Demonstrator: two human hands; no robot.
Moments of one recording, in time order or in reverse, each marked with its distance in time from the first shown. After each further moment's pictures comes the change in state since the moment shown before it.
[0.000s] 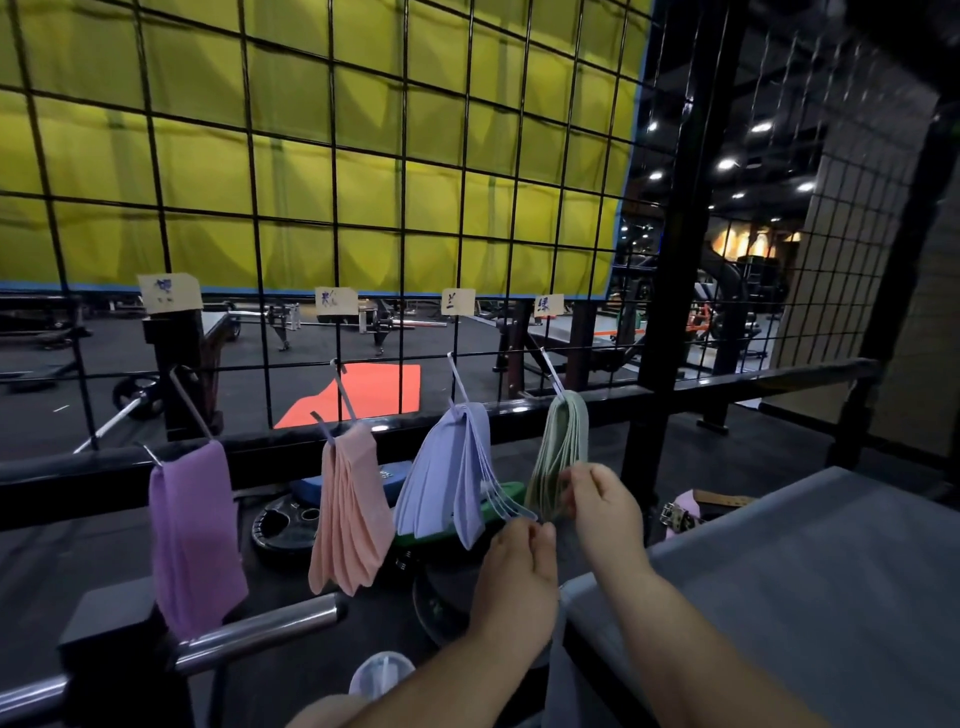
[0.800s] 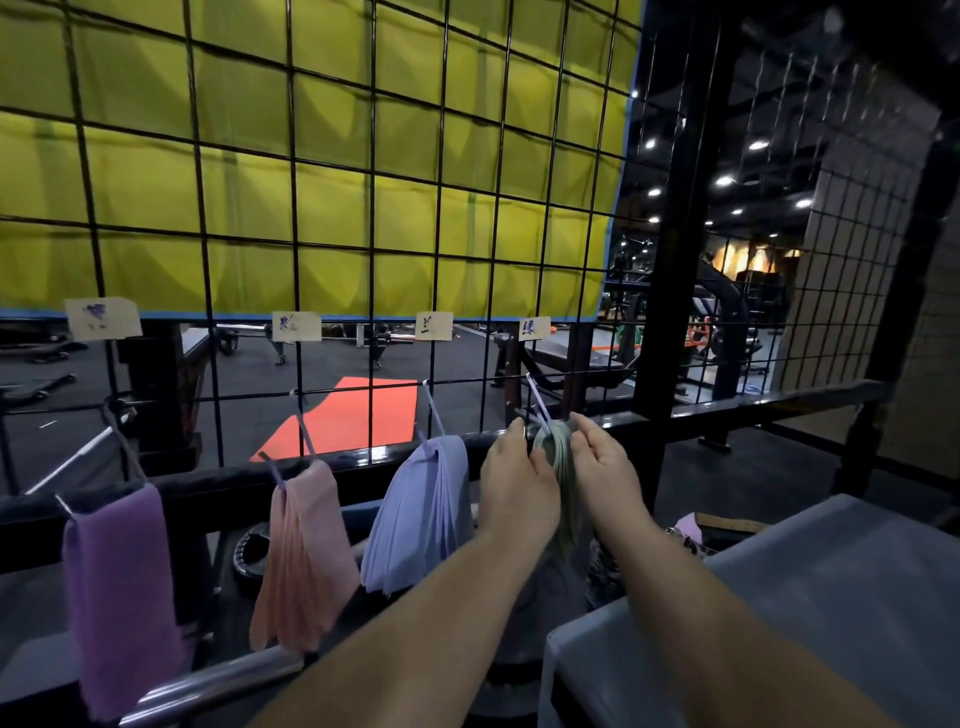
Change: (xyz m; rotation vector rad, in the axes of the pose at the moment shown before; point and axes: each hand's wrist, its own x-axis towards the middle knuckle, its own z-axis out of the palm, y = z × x) left_hand 0.099 0.069 0.000 -0.009 0.110 0.003; right_hand 0.091 -0.018 -0.011 -0.155 -0.090 -0.098
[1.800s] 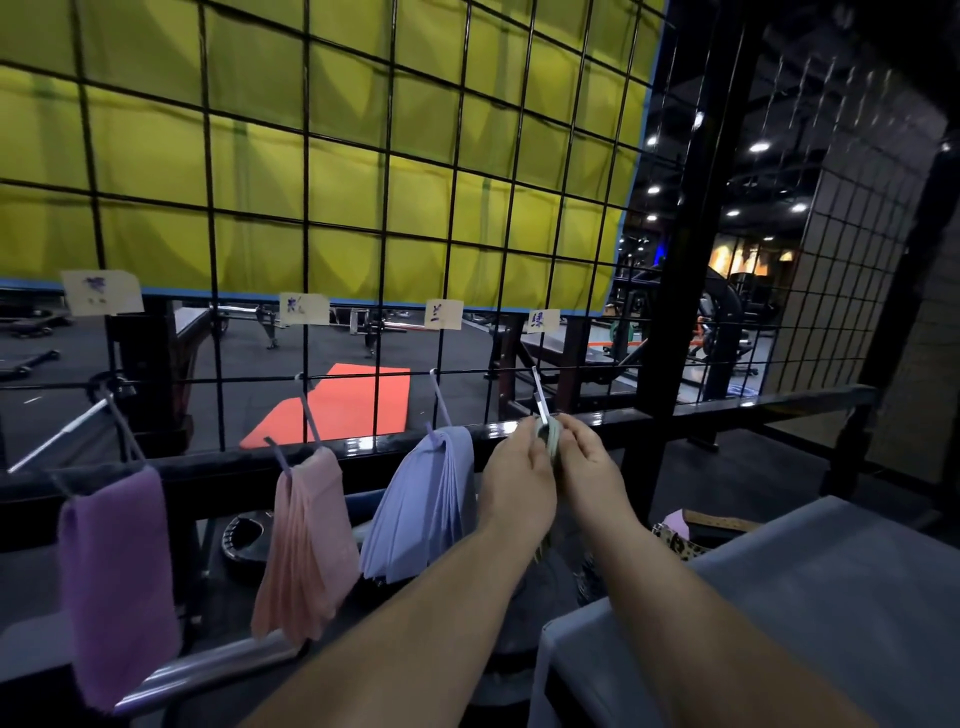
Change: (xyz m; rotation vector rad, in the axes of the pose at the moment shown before) left_hand 0.000 -0.001 -0.008 -0.122 -0.010 0.006; right_hand -0.008 -0.001 0.023 0.224 -0.045 0.142
